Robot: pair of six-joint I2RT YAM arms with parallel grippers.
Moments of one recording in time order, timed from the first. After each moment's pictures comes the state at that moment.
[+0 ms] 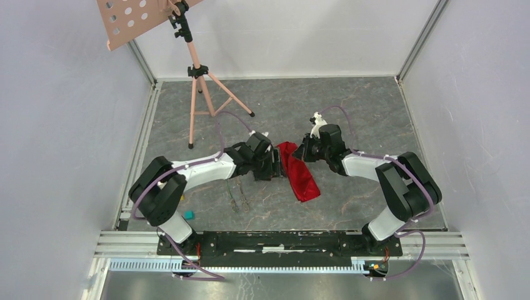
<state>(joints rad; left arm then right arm) -0.78 1.63 0.89 -0.19 0.17 -0.86 0.45 1.61 0.69 0.31 -0.30 0.51</state>
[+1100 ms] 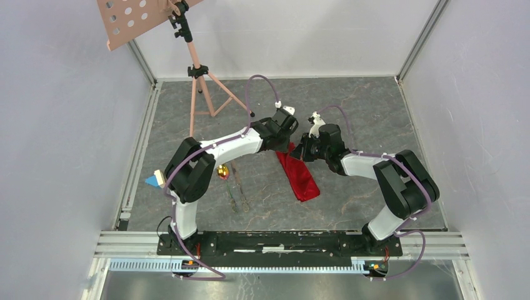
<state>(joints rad) -0.79 1.94 1.44 -0.42 -0.21 -0.42 0.45 1.64 0.69 0.37 -0.37 0.52</state>
